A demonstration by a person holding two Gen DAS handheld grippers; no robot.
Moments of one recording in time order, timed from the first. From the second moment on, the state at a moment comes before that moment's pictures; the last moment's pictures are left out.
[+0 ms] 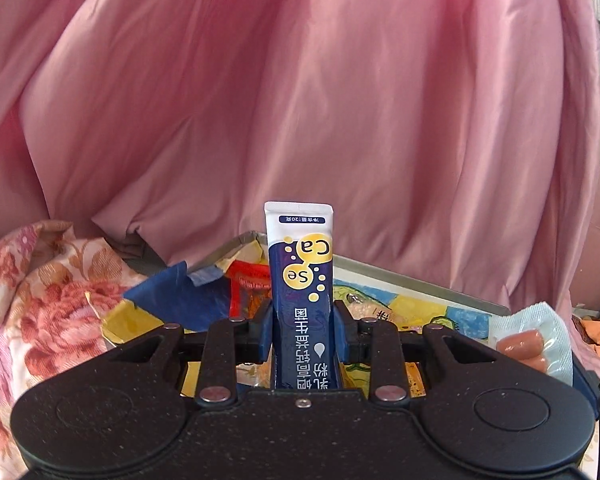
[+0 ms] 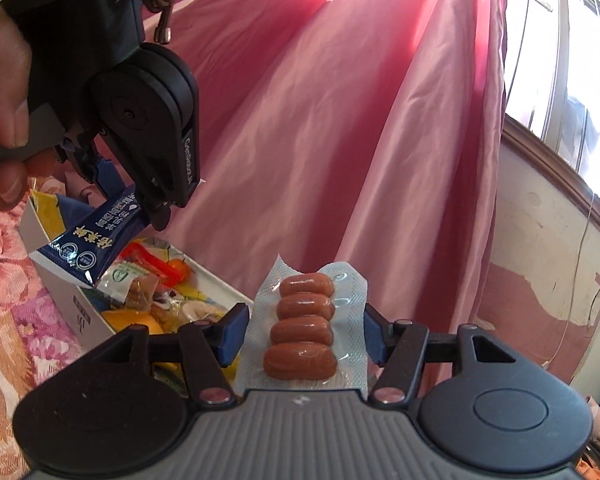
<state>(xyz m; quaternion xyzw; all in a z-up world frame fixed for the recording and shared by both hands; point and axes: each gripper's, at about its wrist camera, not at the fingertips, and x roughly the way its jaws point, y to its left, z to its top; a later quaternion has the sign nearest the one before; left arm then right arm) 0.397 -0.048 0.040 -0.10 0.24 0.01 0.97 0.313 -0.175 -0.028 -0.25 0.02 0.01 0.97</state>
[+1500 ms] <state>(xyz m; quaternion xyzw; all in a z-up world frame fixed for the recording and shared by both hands) 0.419 -0.049 0.022 -0.12 0.24 0.04 0.96 0.316 -0.188 -0.021 -0.20 0.04 0.02 0.98</state>
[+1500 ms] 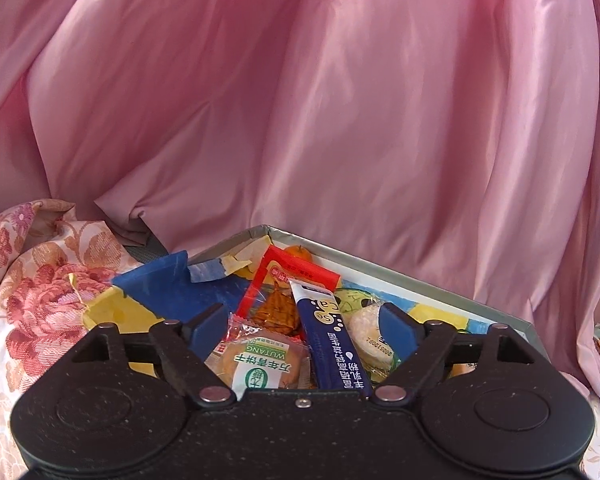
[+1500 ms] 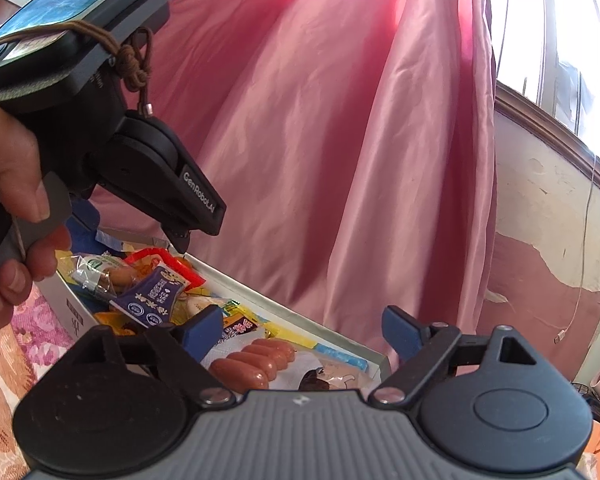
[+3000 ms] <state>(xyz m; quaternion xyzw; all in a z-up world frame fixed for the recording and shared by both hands) 0.308 -0.011 0.042 -0.11 0.17 0.10 0.98 0.265 -0.202 0.024 -0.07 0.01 0.00 1.00</state>
